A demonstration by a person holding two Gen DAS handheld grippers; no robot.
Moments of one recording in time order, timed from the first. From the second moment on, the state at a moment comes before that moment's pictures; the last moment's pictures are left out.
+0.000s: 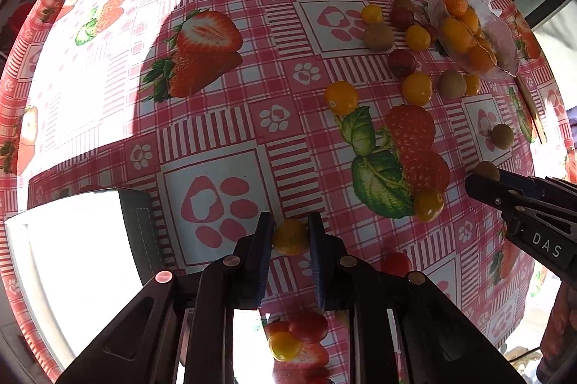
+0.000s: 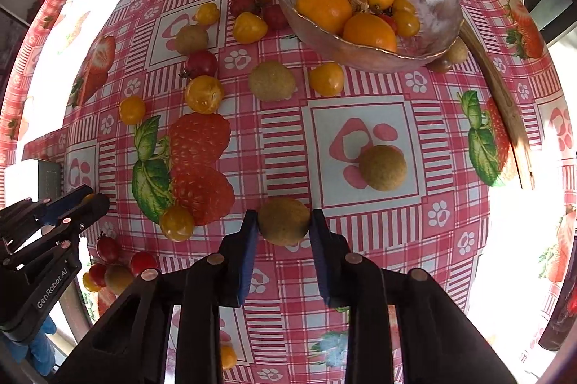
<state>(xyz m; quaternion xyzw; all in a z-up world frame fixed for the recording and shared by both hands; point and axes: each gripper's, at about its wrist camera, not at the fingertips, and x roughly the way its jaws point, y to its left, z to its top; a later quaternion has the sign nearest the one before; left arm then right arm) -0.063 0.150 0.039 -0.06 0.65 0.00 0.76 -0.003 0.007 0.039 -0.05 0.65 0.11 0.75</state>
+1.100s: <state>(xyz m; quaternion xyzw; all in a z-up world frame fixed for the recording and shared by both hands) -0.177 0.296 0.088 -0.14 0.61 0.11 0.77 -0.083 0.143 0.098 -0.06 0.65 0.25 0.72</state>
